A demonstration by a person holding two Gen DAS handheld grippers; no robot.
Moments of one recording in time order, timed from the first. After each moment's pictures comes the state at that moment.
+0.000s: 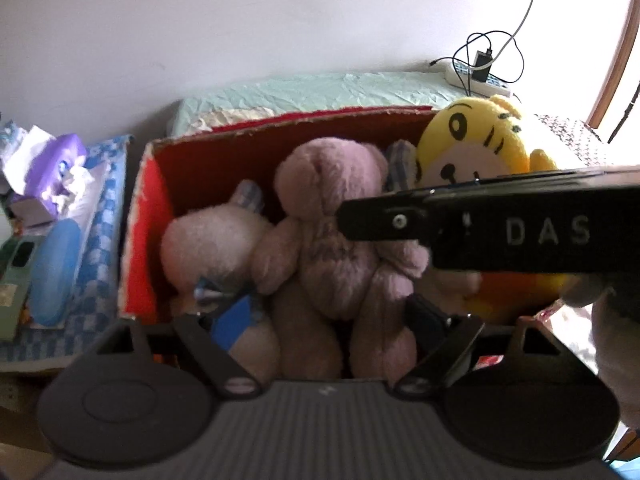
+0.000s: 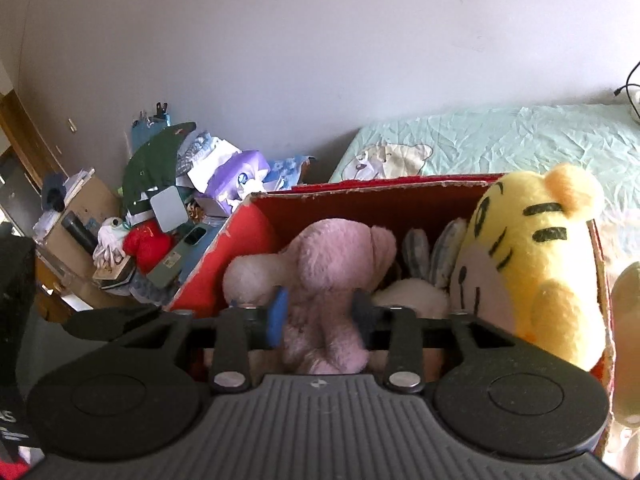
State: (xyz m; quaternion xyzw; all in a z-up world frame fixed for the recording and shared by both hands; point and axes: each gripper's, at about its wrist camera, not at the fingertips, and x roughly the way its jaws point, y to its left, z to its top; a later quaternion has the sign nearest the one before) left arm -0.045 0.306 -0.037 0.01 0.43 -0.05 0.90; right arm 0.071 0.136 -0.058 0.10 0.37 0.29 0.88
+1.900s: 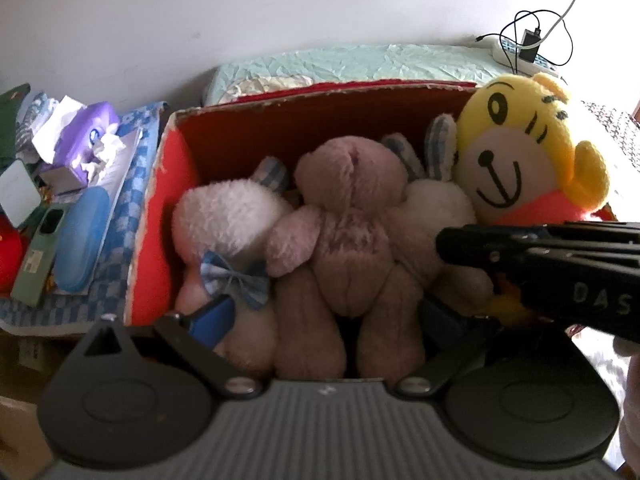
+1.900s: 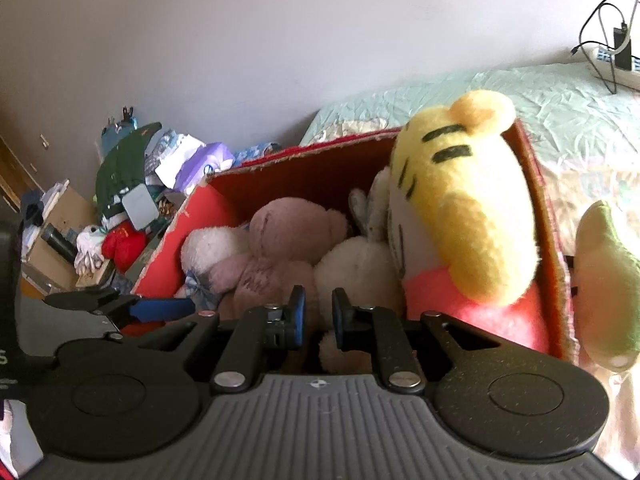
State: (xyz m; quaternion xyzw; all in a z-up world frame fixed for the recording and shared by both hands) left arm -0.031 0.296 -0.045 0.00 0.48 0.02 0.88; right arm 0.057 0.105 -0.079 0.14 0.39 0.25 0.87
